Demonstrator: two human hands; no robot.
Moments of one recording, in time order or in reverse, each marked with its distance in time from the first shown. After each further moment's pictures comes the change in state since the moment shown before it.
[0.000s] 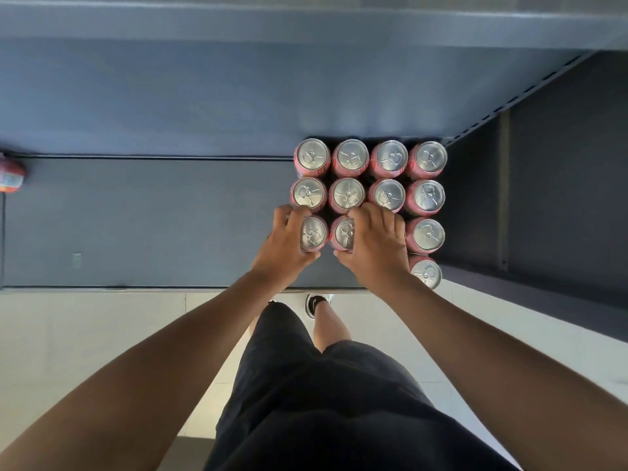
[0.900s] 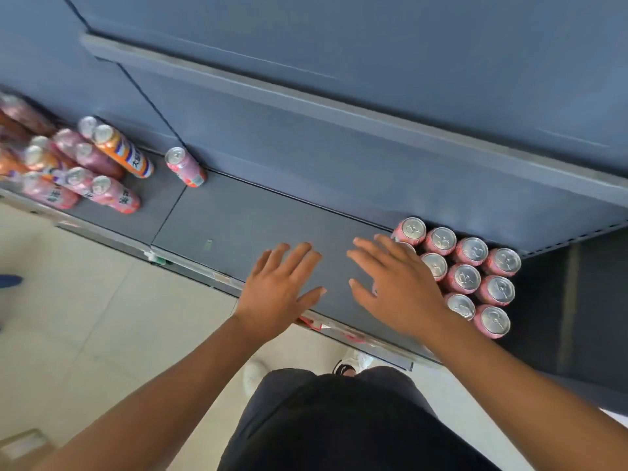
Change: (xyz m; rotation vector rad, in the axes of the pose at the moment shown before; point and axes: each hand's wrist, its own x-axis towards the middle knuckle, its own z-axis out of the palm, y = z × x) left_hand -0.160 -0.035 -0.143 0.578 0.505 0.180; right_hand -0.024 -0.130 -0.120 -0.009 0.069 -0.678
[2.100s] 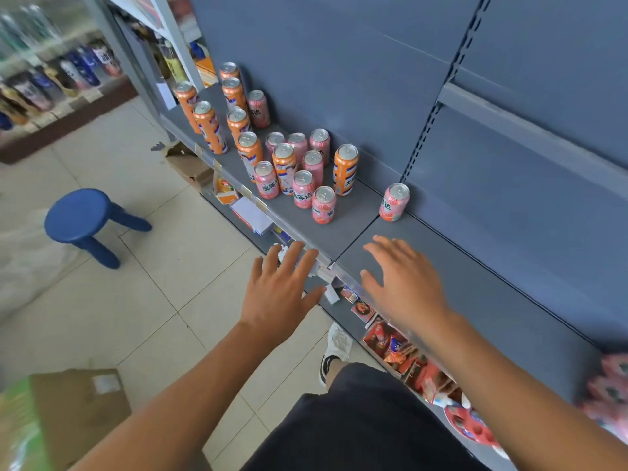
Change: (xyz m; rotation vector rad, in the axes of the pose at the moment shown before) left_hand -0.210 -0.342 -0.124 0.145 -0.010 -0.570; right_hand 0.231 -0.386 0.074 0.046 -0.116 -0.166
